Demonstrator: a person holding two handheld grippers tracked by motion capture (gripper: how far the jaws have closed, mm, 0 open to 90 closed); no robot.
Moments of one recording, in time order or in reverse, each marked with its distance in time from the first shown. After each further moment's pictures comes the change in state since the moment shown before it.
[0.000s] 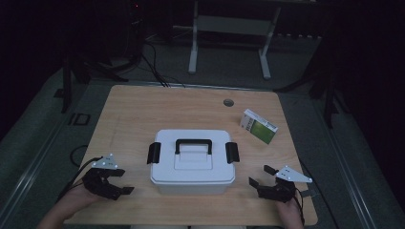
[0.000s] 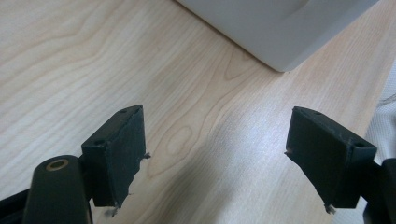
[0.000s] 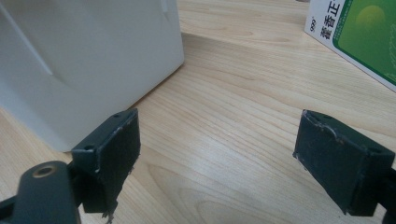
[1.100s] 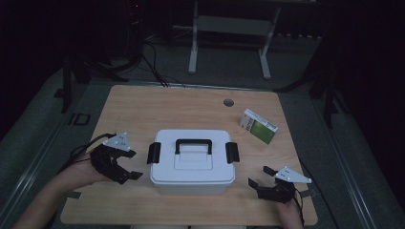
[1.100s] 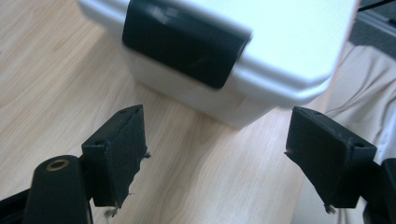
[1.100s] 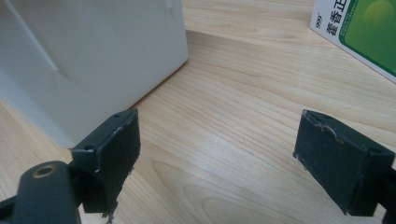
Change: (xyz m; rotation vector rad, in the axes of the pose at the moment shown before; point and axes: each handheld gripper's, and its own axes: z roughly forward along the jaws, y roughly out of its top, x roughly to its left) left arm -0.025 0.096 -0.037 0.054 -0.044 0.205; right arm 0.001 -0.002 0.000 0.007 0.011 0.002
